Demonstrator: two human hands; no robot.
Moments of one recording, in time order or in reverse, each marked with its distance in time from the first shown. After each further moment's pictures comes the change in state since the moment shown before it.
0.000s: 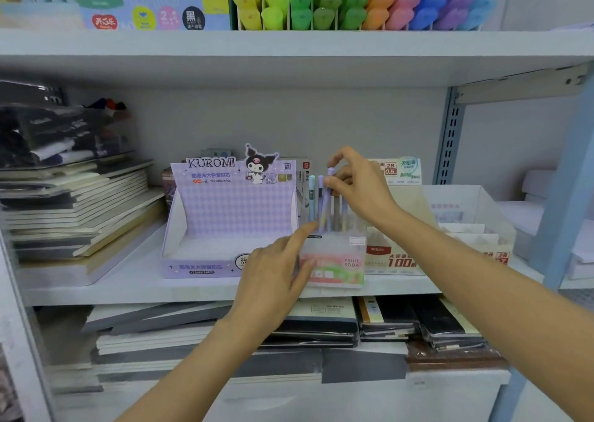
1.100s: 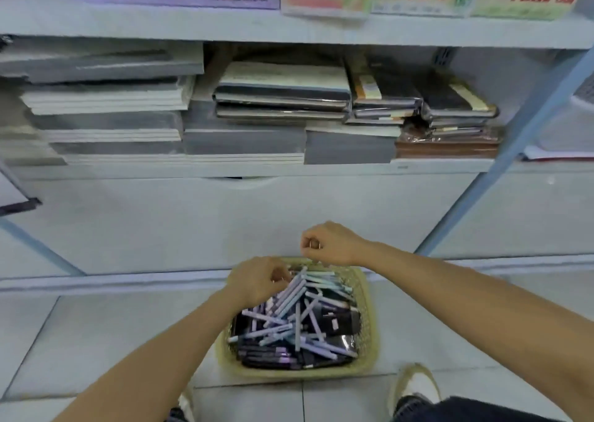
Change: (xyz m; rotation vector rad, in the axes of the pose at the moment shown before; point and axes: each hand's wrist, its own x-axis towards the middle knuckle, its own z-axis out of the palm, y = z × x) left_hand -0.282 -0.030 0.167 -0.234 -0.978 -0.442; right_hand -0.356 0.100 0.133 -0.128 -1.116 0.342
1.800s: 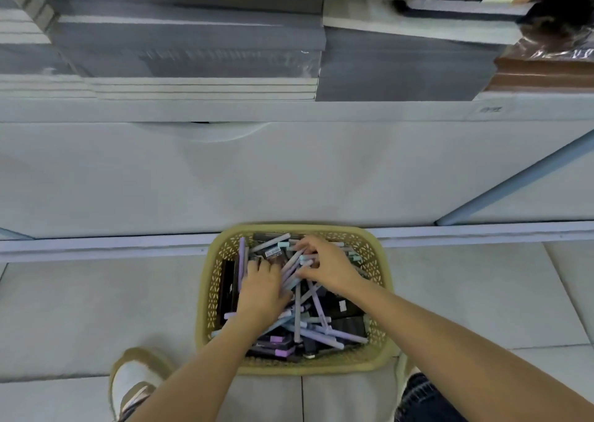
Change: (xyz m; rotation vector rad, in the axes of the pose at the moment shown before) left_hand 0.062 -0.063 0.137 0.319 -0.058 -0.244; right_hand 0.051 0.081 0.158 0.541 0.079 0.213
